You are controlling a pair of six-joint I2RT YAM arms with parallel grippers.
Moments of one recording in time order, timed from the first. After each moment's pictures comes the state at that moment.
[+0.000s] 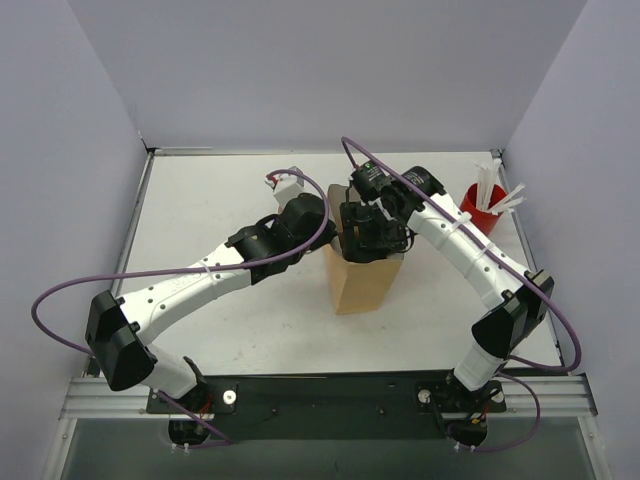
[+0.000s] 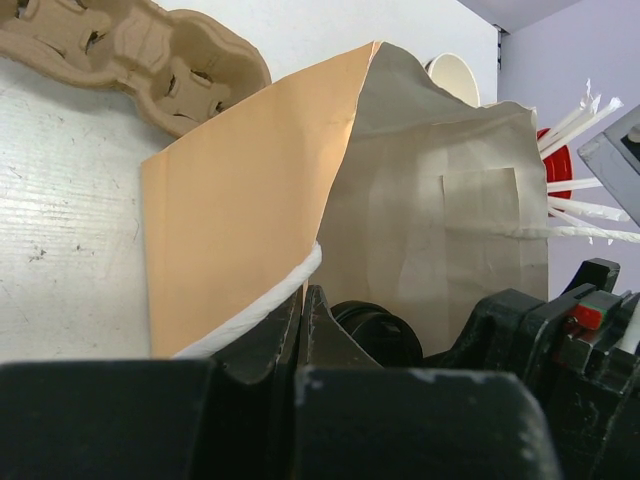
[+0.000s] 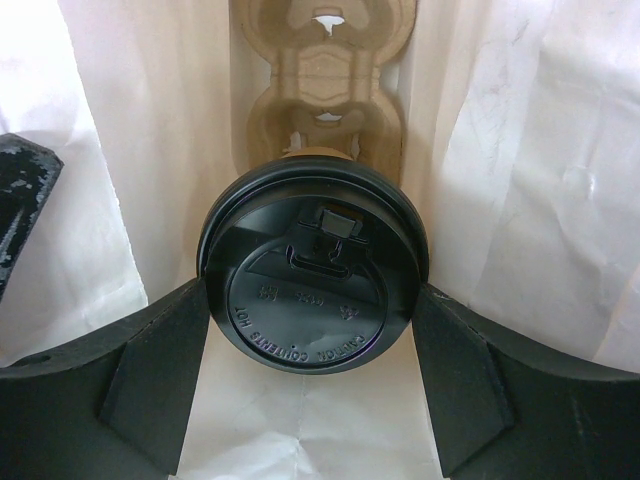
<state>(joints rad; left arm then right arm) -0.92 1.47 1.35 -0.44 -0.49 -1.06 0.68 1.66 1.74 -1.30 0.08 0.48</state>
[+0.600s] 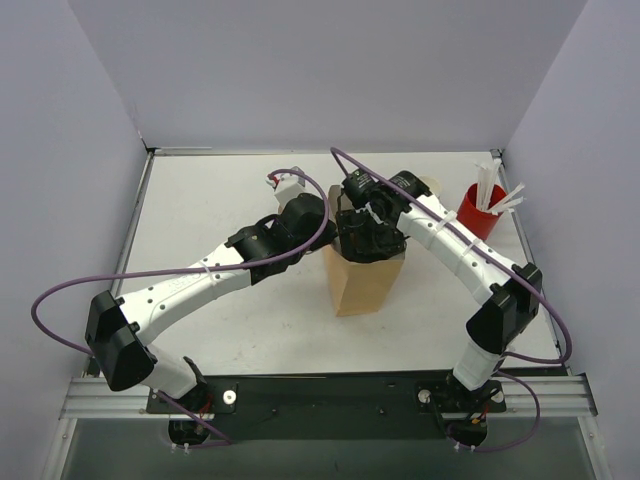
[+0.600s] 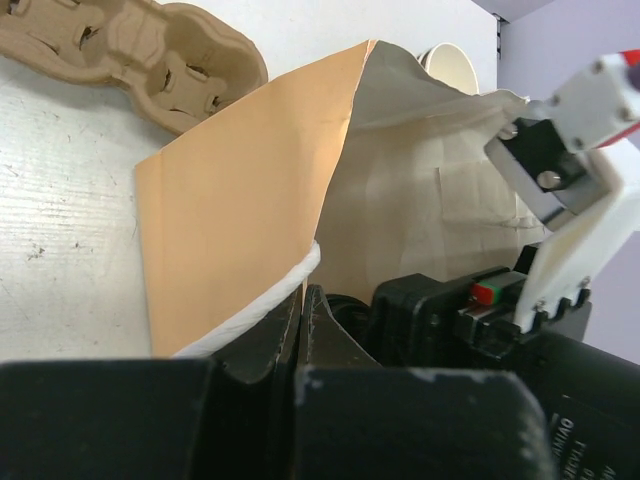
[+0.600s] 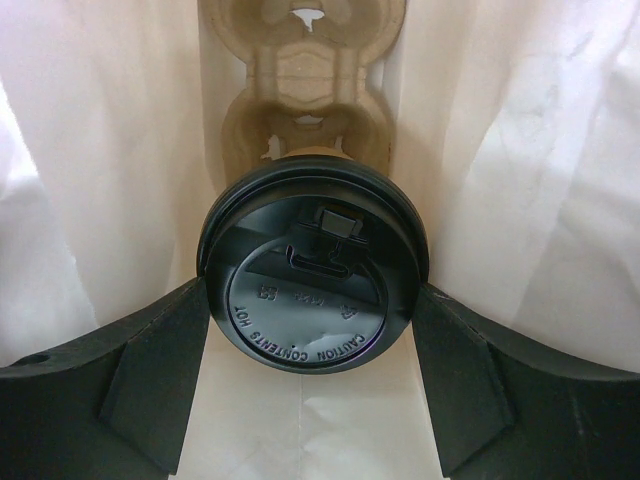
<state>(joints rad) -0.92 1.46 1.35 -0.44 -0.47 -1.05 0.69 1.69 1.70 -1.29 0.11 0.47</state>
